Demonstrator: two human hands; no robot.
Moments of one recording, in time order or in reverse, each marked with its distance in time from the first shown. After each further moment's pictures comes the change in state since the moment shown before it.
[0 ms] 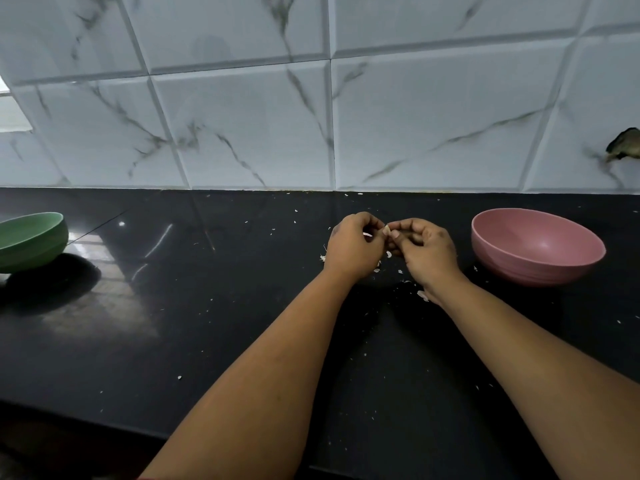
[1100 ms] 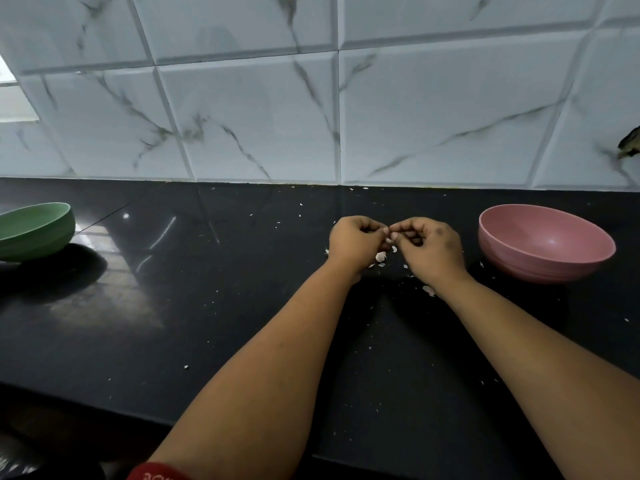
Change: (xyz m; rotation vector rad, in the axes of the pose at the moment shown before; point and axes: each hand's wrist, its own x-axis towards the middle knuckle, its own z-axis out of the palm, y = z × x) left_hand -0.001 -0.004 0.001 -0.399 -0.065 -0.303; right_hand 0.004 0.009 -0.002 -0.361 0.003 -0.169
